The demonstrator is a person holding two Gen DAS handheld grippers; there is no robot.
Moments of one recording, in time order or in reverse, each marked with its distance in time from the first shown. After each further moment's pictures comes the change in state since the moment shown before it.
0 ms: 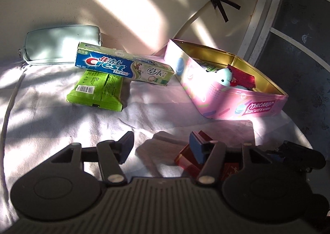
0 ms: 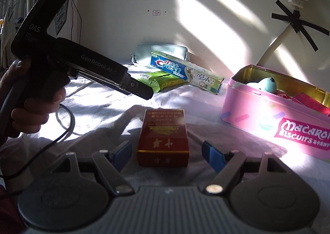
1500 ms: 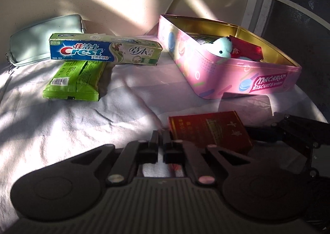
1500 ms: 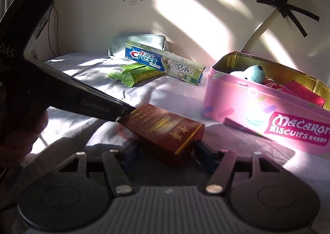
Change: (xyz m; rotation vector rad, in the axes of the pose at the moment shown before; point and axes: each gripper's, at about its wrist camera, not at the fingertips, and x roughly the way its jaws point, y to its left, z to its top) left arm 0.042 -0.044 0.002 0.080 0.131 0.069; right arm 0.029 -0.019 0.009 0.064 0.046 -0.071
